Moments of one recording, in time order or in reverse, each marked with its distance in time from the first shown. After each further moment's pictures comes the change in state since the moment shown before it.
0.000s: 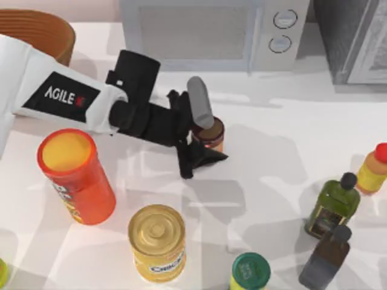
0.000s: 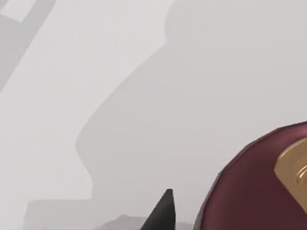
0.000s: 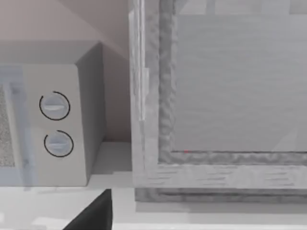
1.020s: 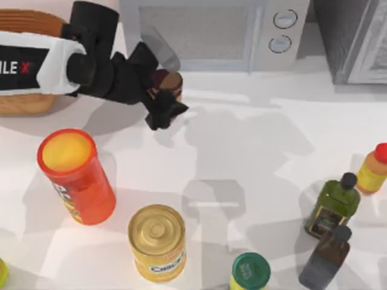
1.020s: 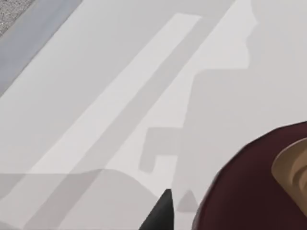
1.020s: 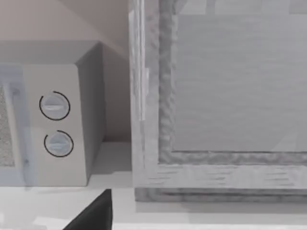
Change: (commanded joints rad) left arm 0.119 -0.184 0.054 -0.188 -0.228 -0.182; right arm 0.000 0.000 0.000 0.000 0.000 0.000
